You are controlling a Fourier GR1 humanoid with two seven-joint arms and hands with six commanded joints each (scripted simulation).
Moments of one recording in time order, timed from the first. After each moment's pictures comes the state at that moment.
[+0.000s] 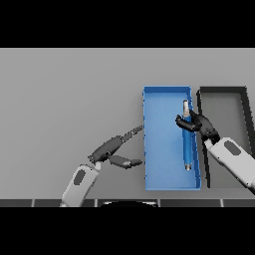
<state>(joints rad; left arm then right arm) -0.16 -0.01 -0.41 -1.63 -0.18 -0.39 0.12 -0.59 -0.95 0.83 -1.49 -0.79 -0.31 0.61</state>
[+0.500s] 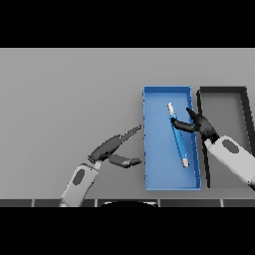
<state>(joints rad) -0.17 -0.01 -0.40 -1.62 -0.19 -0.39 0.11 -0.67 -0.97 0.93 -1.45 -0.78 -0.29 0.60</state>
